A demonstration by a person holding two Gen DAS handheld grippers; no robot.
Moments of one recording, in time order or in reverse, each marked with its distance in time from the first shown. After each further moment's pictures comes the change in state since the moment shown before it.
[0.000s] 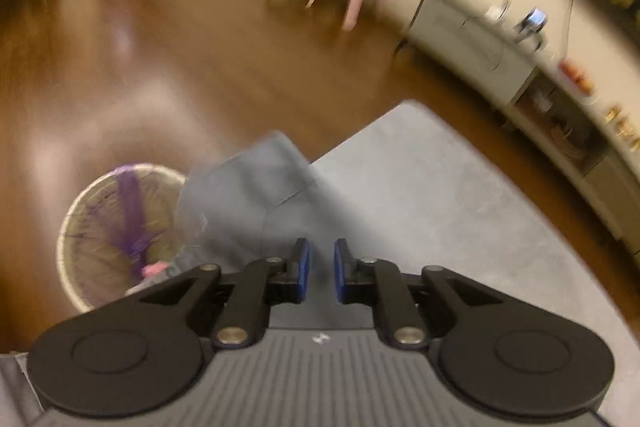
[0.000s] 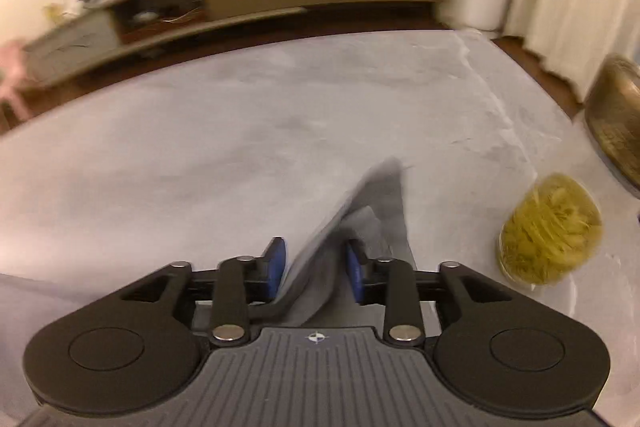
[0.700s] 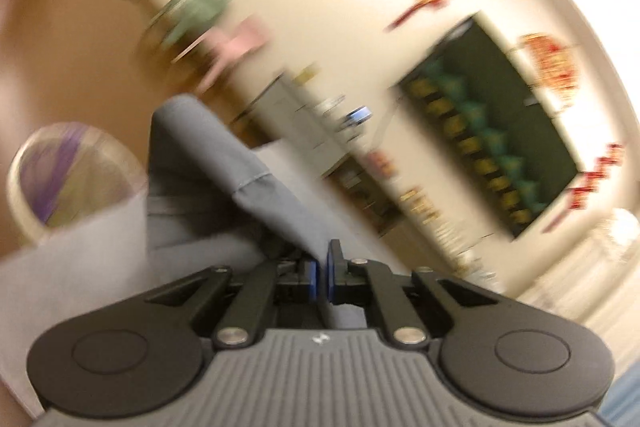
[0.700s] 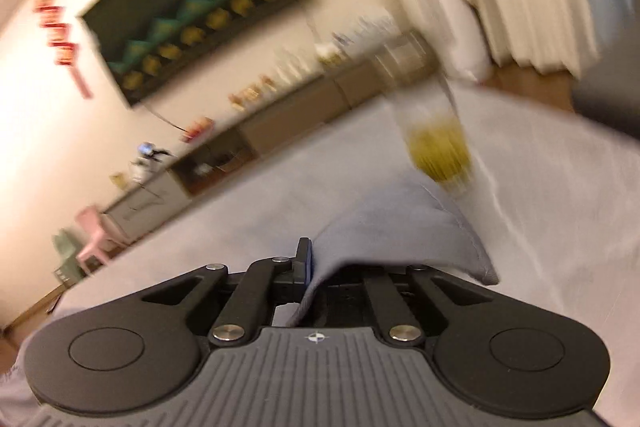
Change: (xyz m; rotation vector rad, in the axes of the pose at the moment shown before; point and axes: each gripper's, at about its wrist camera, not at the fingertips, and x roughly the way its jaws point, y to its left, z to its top) left arm -0.206 0.202 -0.147 -0.143 -0.282 -0.679; right arm -0.187 -0.113 -0.137 0.269 -0.350 0.279
